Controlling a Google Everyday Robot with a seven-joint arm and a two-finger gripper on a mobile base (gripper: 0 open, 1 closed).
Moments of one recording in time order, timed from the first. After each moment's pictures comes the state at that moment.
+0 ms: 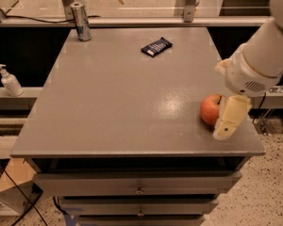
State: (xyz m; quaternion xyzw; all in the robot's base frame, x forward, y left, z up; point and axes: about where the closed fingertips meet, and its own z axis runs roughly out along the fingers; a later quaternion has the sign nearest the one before) arm 0.477 -0.190 0.879 -0.62 0.77 0.00 0.17
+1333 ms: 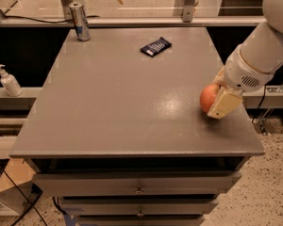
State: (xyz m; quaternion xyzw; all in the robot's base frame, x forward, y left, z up) arm 0.504 -0.201 0.858 -0.60 0.79 0.03 0.16
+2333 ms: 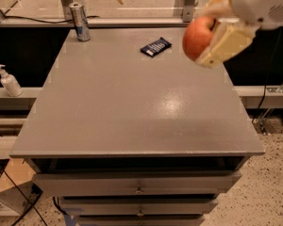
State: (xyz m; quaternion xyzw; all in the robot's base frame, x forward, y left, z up) arm 0.492 -0.126 1.034 -0.67 0.66 0.00 0.34
